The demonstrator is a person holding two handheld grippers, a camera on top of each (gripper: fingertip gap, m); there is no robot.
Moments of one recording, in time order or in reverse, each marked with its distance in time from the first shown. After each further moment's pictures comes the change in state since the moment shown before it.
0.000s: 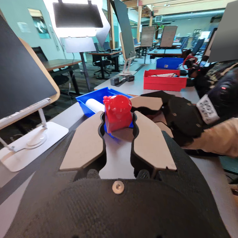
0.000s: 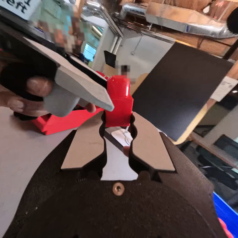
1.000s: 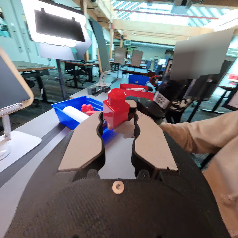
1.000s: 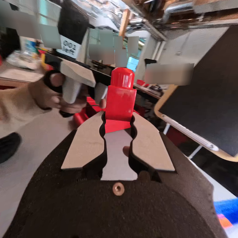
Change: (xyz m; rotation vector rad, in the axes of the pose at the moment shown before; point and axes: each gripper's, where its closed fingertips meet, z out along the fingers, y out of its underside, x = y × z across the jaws) left arm 0.003 -0.017 -0.024 0.105 0.223 -0.131; right arm -0.010 -0.011 -0.009 0.071 -0.344 0.238
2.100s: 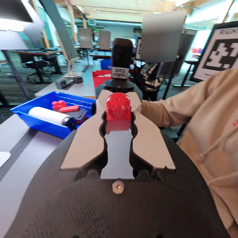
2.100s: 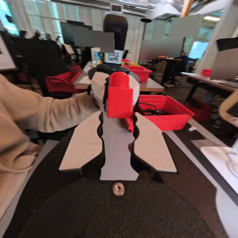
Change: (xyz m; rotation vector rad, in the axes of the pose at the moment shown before) left arm 0.034 0.020 0.003 -0.114 0.227 0.074; right arm -0.042 -0.011 -0.020 -0.028 -0.473 0.215
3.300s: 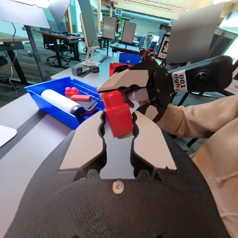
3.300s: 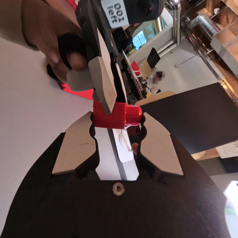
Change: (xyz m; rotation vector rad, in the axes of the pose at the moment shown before) left arm -0.022 0.016 0.025 -0.042 -0.145 -0.138; right arm 0.034 0.010 -0.011 -0.387 0.453 -0.804
